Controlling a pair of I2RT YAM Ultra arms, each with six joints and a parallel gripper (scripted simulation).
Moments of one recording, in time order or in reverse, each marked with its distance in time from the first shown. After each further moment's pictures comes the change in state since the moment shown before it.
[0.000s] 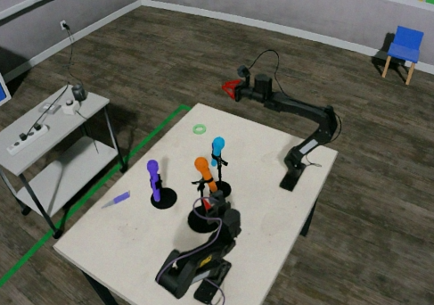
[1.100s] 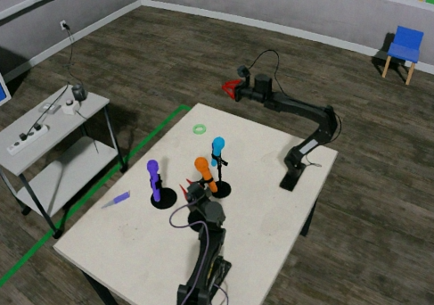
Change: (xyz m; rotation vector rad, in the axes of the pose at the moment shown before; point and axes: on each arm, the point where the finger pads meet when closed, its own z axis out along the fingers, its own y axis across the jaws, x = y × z) left arm -0.120 0.073 0.022 -0.119 -0.219 -0.255; right arm 0.000 0.000 0.000 0.000 0.000 0.000
